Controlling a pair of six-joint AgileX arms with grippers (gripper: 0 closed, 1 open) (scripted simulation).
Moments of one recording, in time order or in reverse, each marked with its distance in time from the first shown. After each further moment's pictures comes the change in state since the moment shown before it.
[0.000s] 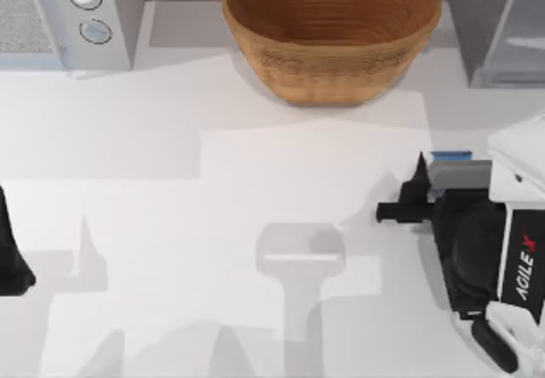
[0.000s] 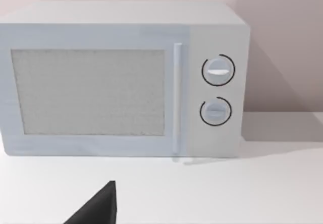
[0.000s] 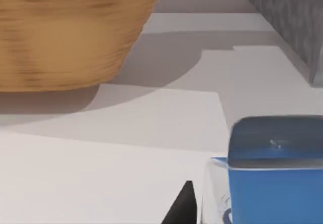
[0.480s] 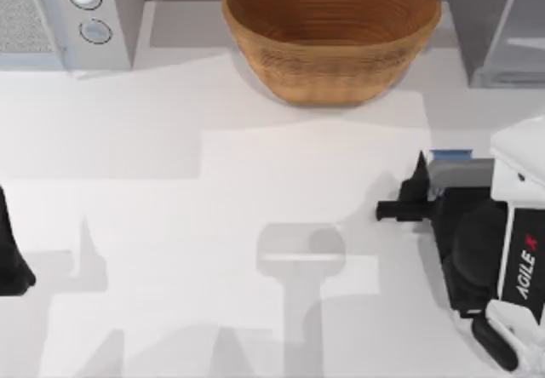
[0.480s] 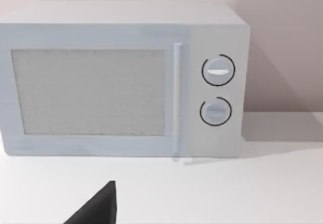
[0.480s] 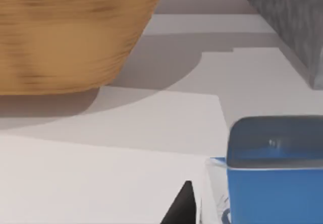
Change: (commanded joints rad) left arm 0.000 0.000 0.000 0.000 0.000 0.000; right arm 0.003 -0.011 -0.002 -0.012 -0.001 0.002
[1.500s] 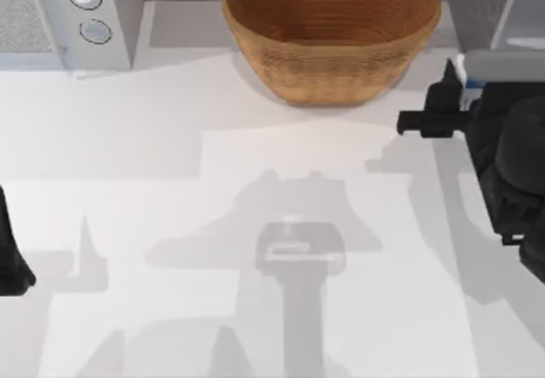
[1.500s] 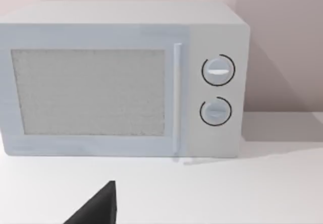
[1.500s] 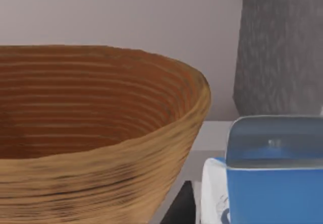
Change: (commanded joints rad) left arm 0.000 0.000 0.000 0.000 0.000 0.000; right arm 0.003 -0.739 -0.001 -0.740 -0.008 0.005
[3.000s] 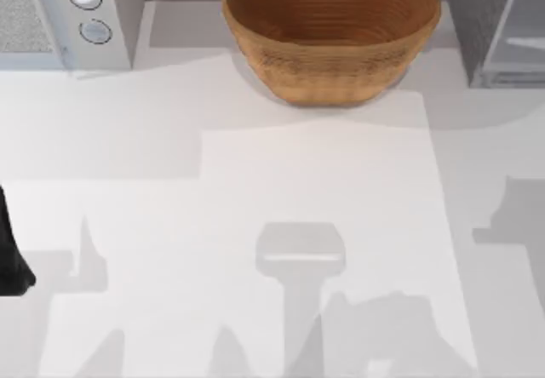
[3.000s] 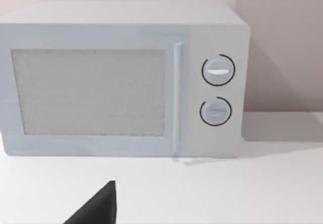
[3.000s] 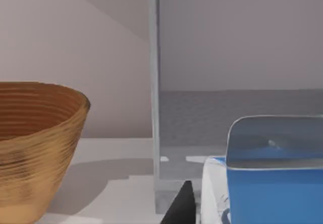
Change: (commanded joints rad) left arm 0.000 0.000 0.000 0.000 0.000 0.000; right arm -0.336 -1.134 -0.370 -0.661 -0.347 -0.050
